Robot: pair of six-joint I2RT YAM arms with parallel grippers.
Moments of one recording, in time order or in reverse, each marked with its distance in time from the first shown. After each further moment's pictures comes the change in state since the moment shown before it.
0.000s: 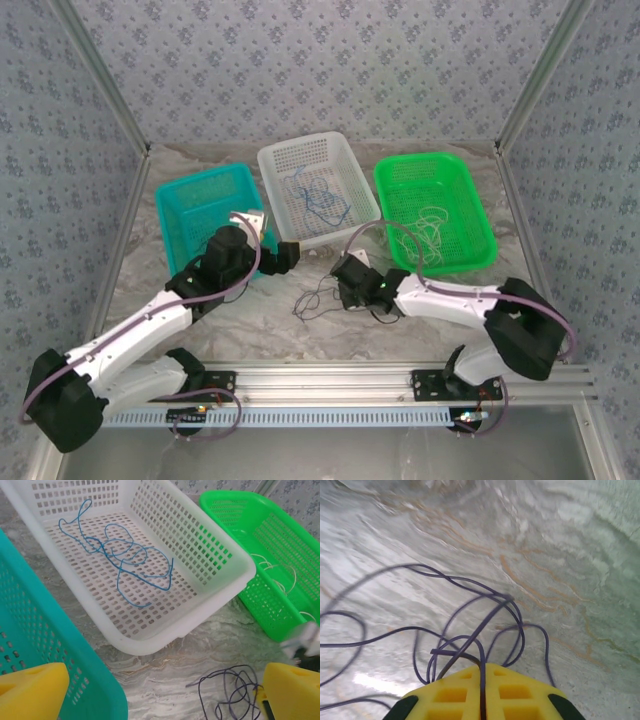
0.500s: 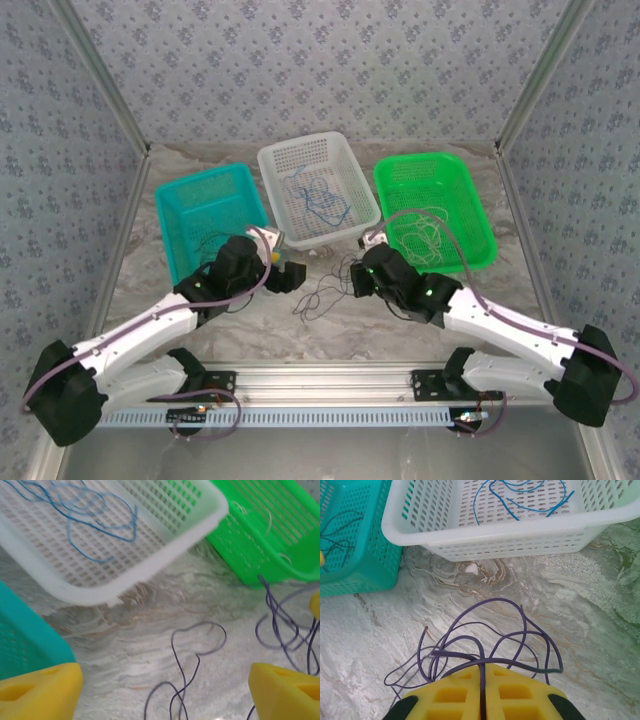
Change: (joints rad) left arm -0.066 0.033 -0.055 -0.008 0.150 0.024; right arm -0.043 -0.366 -0.024 -0.001 -0.061 -0.040
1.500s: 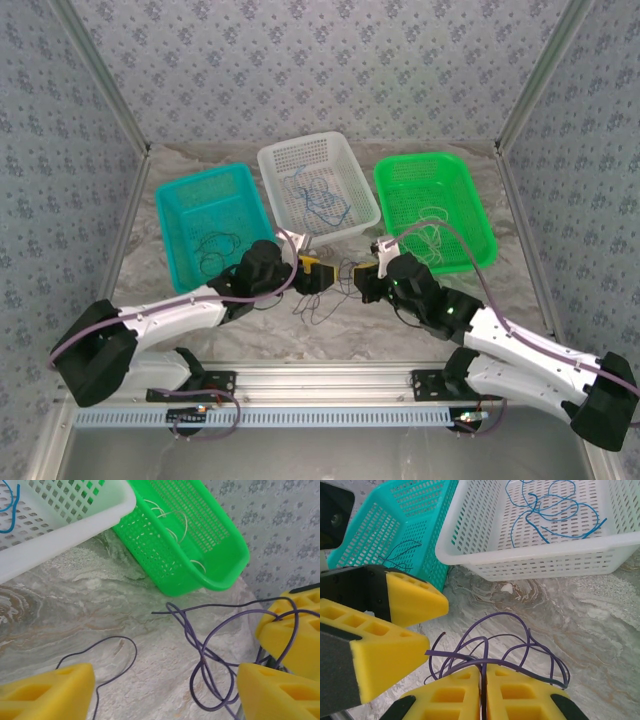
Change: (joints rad) left arm -0.103 0.239 -0.030 0.451 0.156 -0.234; right arm -0.013 -0.187 -0.149 0.176 -0.097 -0.023
